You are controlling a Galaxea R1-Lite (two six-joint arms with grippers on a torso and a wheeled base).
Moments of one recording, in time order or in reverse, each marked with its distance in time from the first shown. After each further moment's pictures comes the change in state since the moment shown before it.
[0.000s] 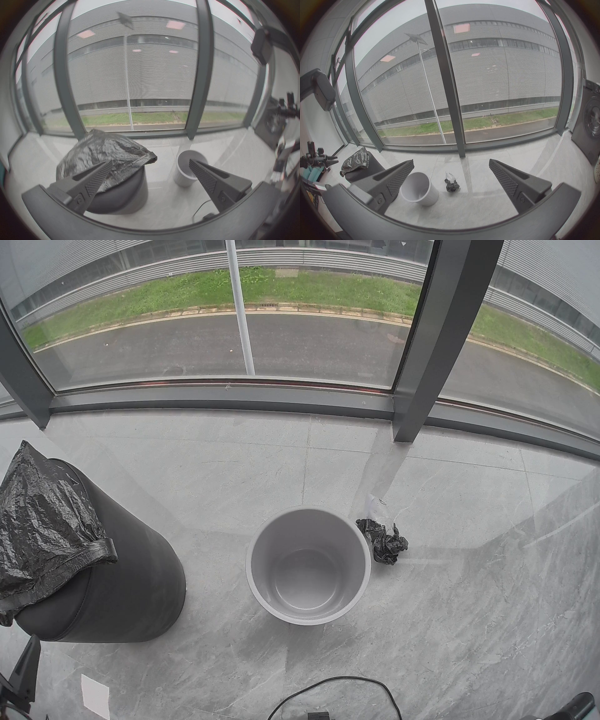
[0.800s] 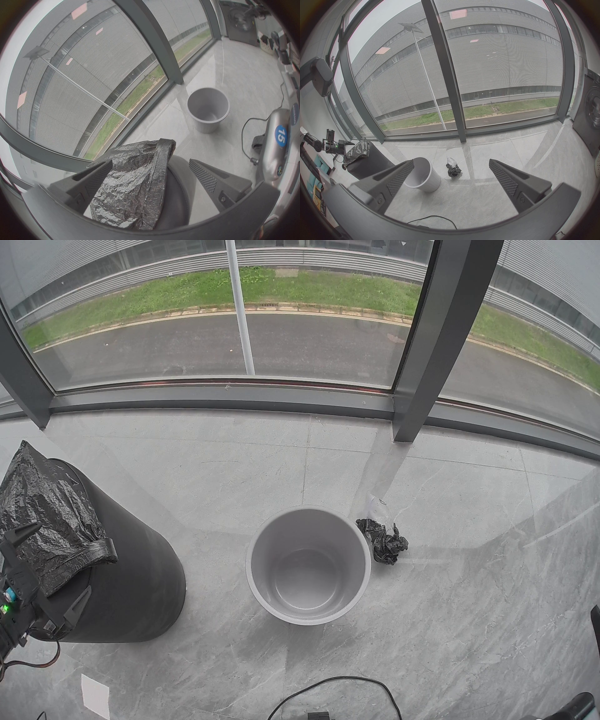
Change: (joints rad) left arm -0.069 0.655 -0.030 -0.344 0.165 0.787; right arm -0.002 -0.037 0.154 0.005 0.035 0.025
